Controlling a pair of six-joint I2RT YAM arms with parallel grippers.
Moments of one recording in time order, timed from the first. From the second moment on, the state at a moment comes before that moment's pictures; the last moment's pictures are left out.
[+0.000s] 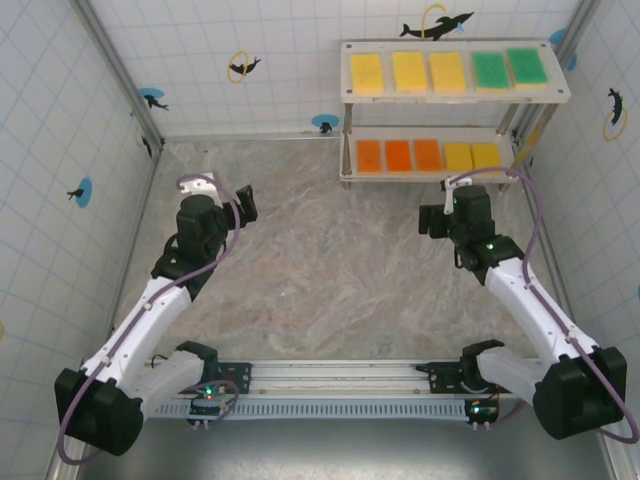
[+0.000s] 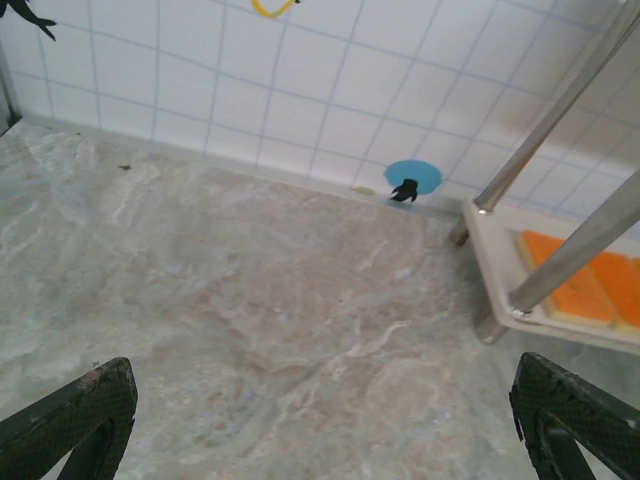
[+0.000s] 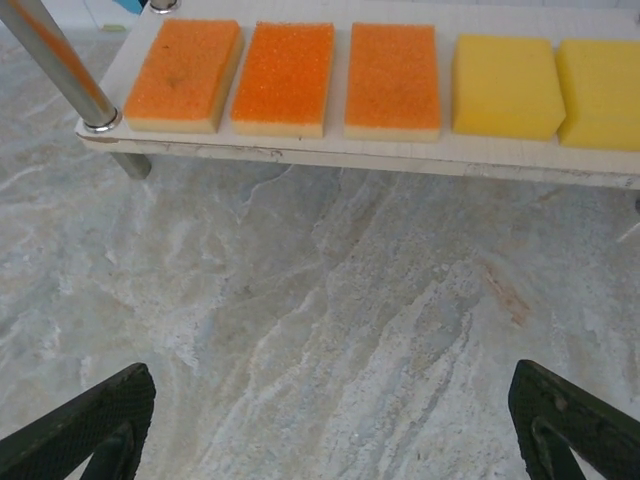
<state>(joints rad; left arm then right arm) -0.34 0.98 0.75 -0.10 -0.18 -0.34 0.30 1.06 0.77 -0.30 0.15 0.09</state>
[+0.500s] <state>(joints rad) -0.34 1.11 0.70 0.02 -0.29 -0.25 0.05 1.12 0.48 0.11 0.14 0.06</state>
